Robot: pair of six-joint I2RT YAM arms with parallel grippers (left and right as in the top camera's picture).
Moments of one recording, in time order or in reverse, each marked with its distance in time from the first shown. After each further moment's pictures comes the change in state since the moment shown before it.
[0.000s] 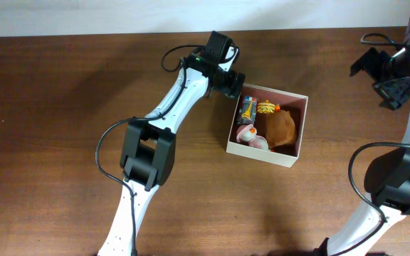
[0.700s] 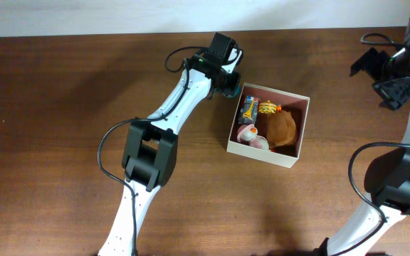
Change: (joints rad) left arm -0.010 0.004 0.006 -0.008 0.025 0.004; right arm 0.000 0.000 0.000 0.000 0.000 -0.001
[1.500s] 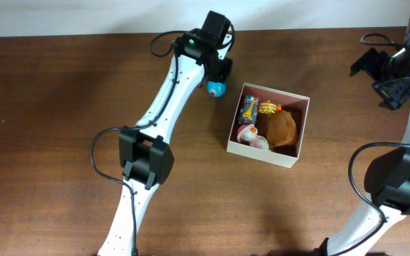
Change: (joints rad) left arm 0.021 0.014 0.376 -0.431 -0.099 0.003; right arm 0.000 0.000 0.000 0.000 0.000 0.000
